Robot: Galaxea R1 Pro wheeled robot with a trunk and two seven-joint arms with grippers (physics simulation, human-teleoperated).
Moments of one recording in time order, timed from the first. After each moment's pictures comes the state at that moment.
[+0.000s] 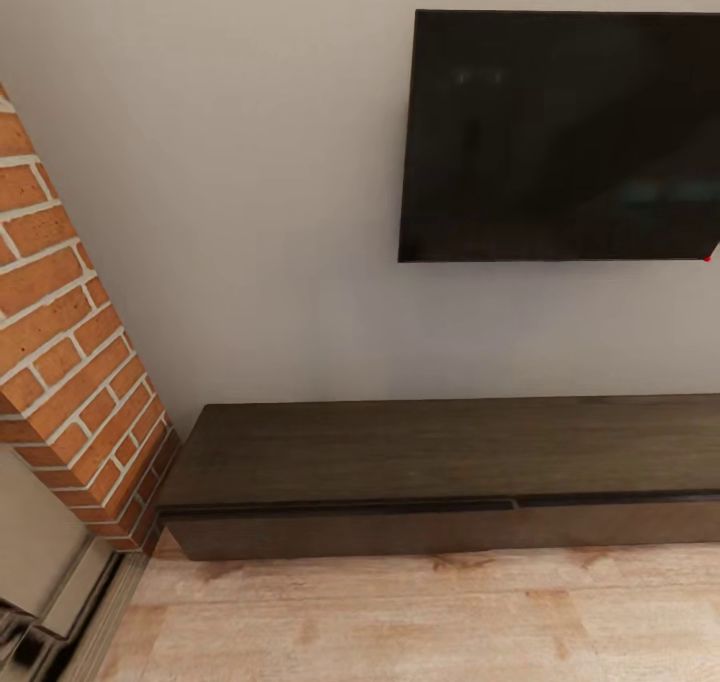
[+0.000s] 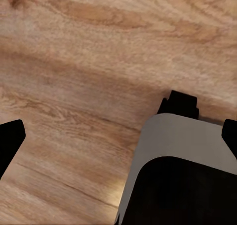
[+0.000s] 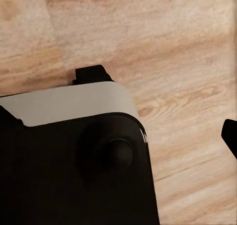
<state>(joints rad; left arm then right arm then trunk) -0.34 -0.02 0.03 -0.01 0.16 0.03 0.38 -0.22 0.13 0.36 -0.11 -0.45 -0.01 -0.48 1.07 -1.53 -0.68</state>
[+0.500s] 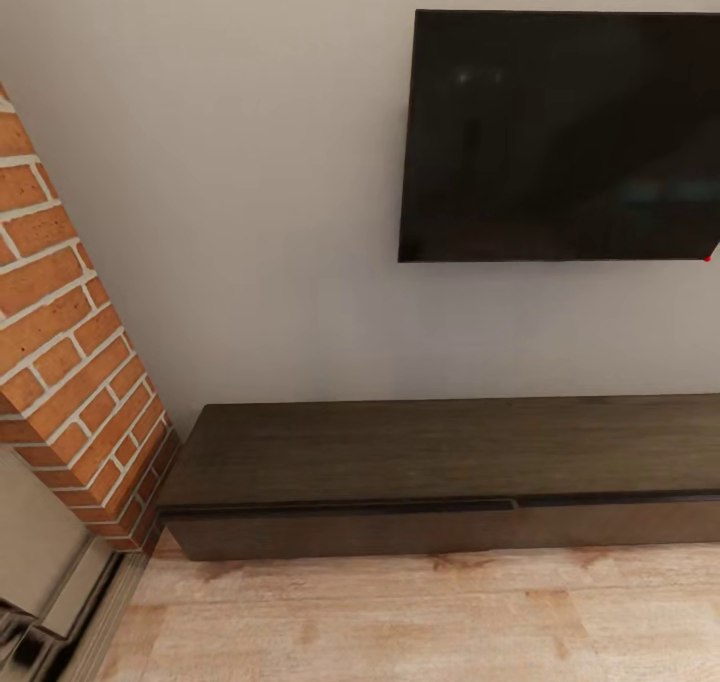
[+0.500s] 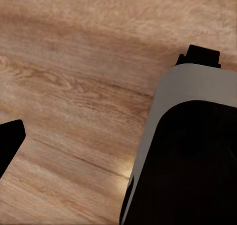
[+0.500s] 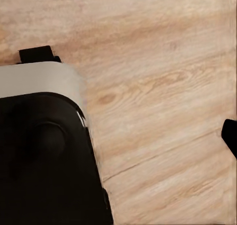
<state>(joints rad) -0.25 -0.01 0.03 -0.01 0.16 0.03 0.38 -0.19 0.06 0.36 -0.06 -0.46 -0.03 -0.48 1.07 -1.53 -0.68</state>
